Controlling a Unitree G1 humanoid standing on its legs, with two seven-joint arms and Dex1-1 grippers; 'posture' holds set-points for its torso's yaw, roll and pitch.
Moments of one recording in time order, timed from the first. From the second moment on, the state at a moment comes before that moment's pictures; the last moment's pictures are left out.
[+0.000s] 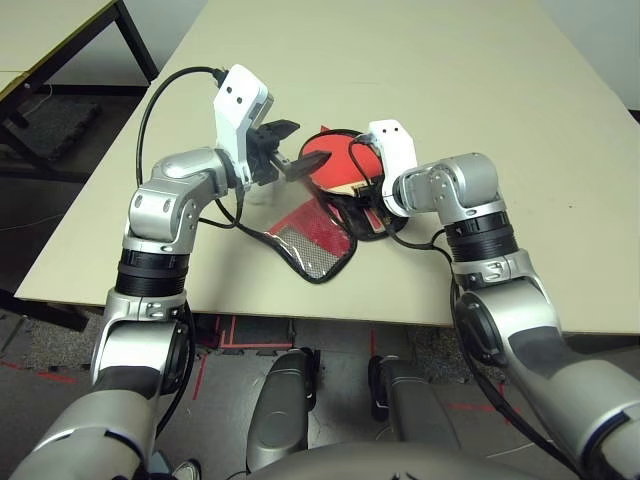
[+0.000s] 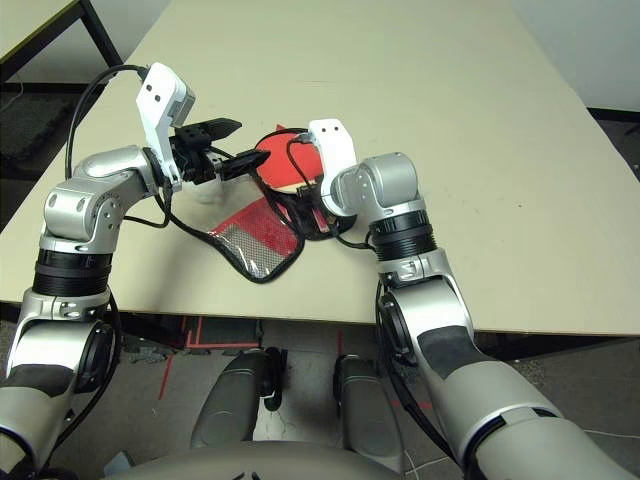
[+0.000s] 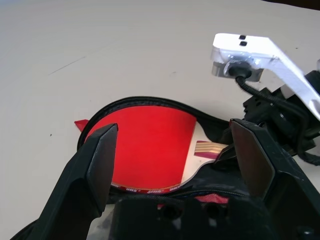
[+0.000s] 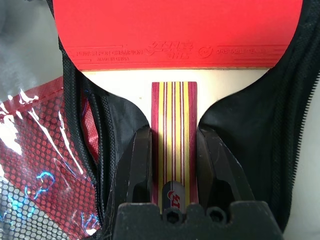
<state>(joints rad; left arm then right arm) -0.73 0.45 0.00 0.04 -0.31 0.66 -0.79 -0.97 -0.06 0.00 0.35 0.22 1.35 0.18</state>
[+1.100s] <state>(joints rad) -0.75 0.45 0.00 0.05 -0.32 0.66 -0.77 -1.03 -0.07 -0.05 0.39 0.19 1.28 0.16</state>
